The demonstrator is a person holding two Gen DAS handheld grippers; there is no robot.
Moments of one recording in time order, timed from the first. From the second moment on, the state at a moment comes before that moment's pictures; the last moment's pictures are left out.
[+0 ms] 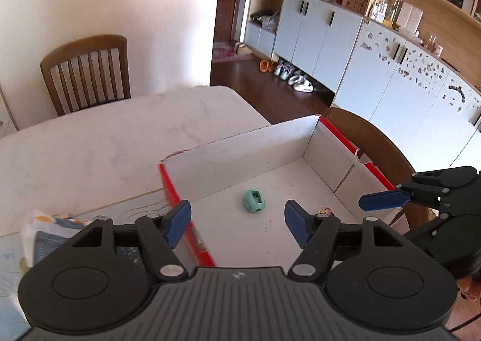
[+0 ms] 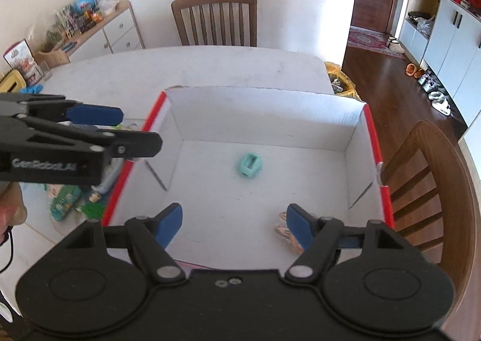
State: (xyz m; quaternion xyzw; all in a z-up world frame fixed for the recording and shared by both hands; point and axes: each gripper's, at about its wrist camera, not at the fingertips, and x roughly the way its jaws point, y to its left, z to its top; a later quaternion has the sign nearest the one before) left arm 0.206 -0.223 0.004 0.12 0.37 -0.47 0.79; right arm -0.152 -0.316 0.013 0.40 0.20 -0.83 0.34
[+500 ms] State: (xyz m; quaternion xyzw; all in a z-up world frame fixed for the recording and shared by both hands) left arm 0.209 -0.123 0.019 0.09 0.34 -0.46 0.82; right arm -0.089 -0.343 0.020 0.35 0.17 -0.86 0.34
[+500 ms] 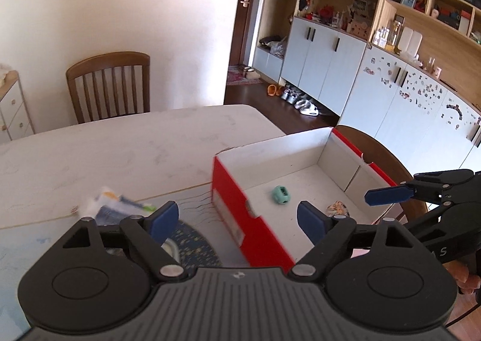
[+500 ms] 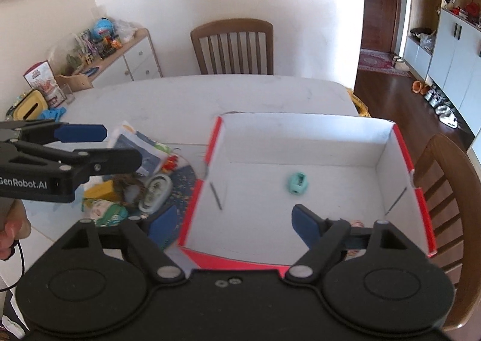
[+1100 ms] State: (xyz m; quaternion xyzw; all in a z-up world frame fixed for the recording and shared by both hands) left arm 0.223 -0.008 -0.021 0.06 0.32 -0.43 0.84; right arm -0.038 -0.387 -0.003 0.34 0.14 -0.86 0.35
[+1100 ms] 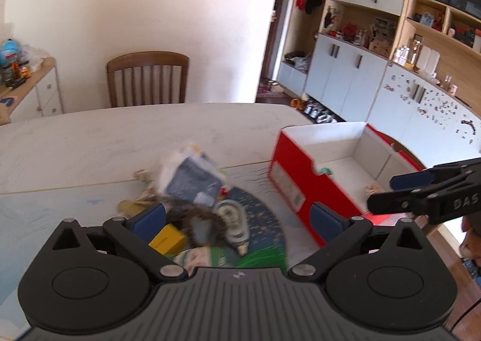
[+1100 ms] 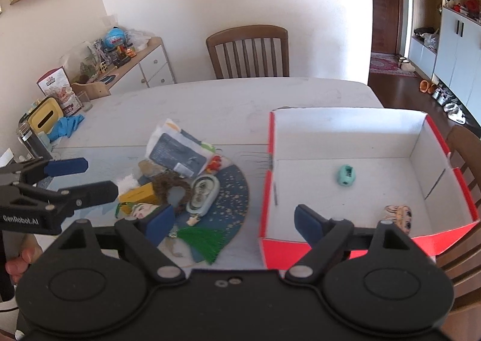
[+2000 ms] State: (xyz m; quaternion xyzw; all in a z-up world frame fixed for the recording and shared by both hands) left arm 0.297 0.045 -0.082 0.06 0.34 -0.42 0.84; right arm -0.015 -0.494 -0.089 0.37 0.19 -0.82 0.40
